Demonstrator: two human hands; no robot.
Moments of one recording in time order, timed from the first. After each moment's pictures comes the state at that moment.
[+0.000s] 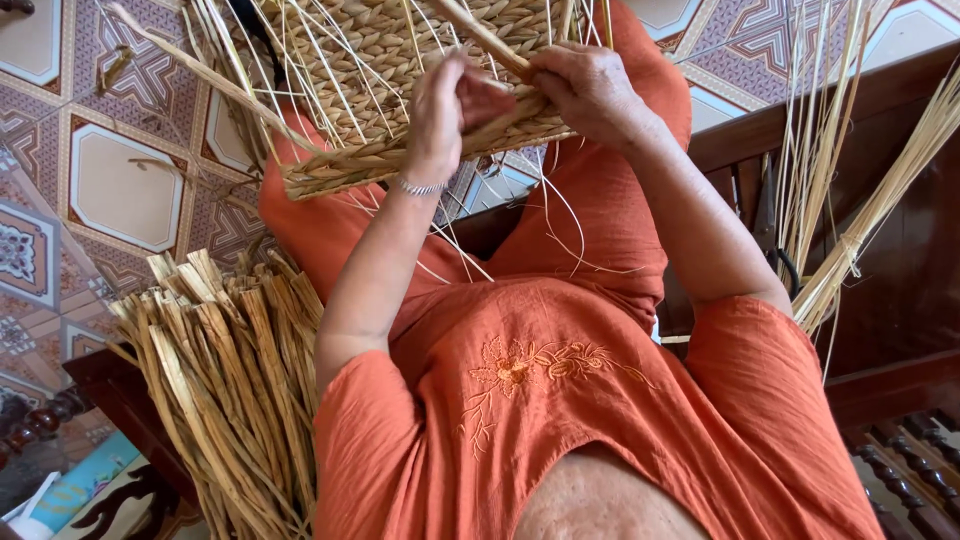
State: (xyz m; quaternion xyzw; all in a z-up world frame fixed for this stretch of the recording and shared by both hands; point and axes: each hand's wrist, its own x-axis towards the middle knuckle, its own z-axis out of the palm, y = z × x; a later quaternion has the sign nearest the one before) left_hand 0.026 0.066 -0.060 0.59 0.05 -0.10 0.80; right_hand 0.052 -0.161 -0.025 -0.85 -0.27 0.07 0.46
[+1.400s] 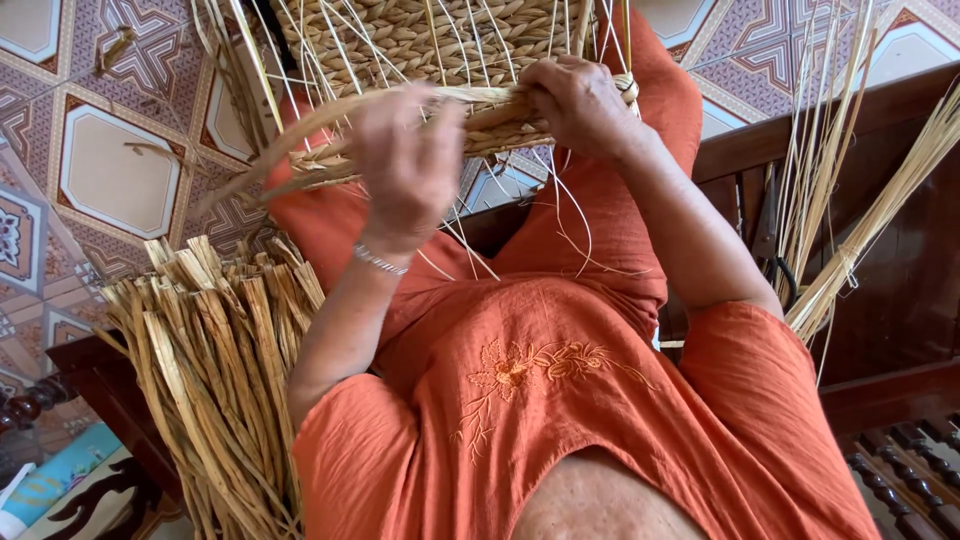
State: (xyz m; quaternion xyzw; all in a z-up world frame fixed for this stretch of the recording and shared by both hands) left_hand -0.038 0.110 0.022 0.93 -0.16 0.30 0.11; right_hand 0.048 -0.137 -0.024 -0.86 -0.33 0.06 0.38
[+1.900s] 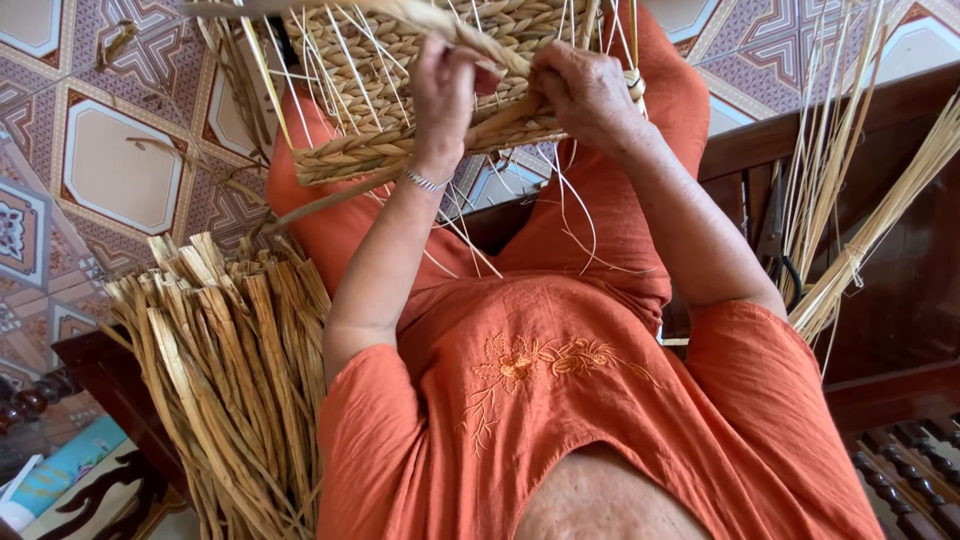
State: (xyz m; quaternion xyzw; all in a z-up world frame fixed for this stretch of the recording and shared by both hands) left_hand 0.031 0.077 -0.055 0.64 0.06 0.03 0.77; right_hand 0.047 -0.135 -0.037 -0.86 -0.26 0.07 0.44
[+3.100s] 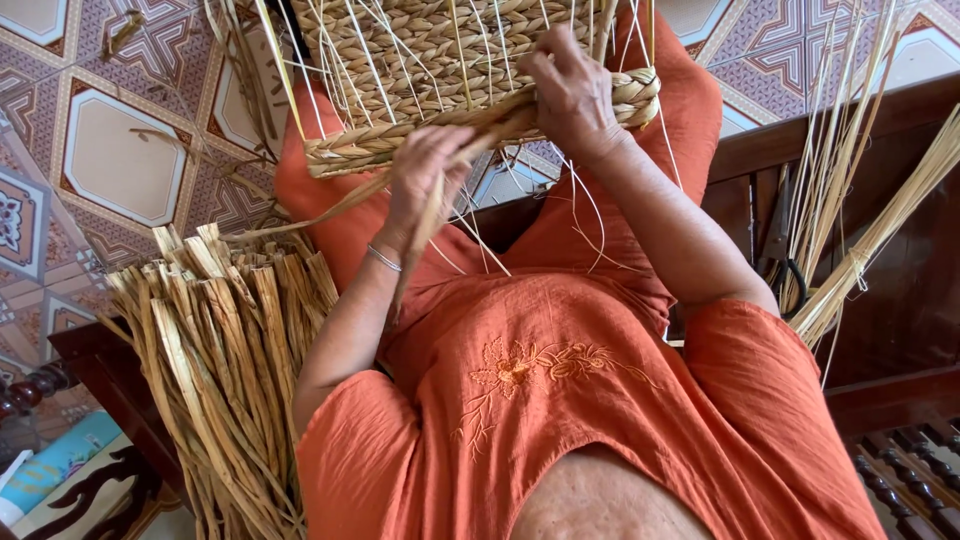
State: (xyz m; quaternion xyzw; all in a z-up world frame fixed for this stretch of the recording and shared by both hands) left_hand -0.079 0.145 -0.066 0.91 -0.20 0.13 0.34; right_hand 0.046 -0.097 -0.082 -0.89 -0.29 -0.14 0.32
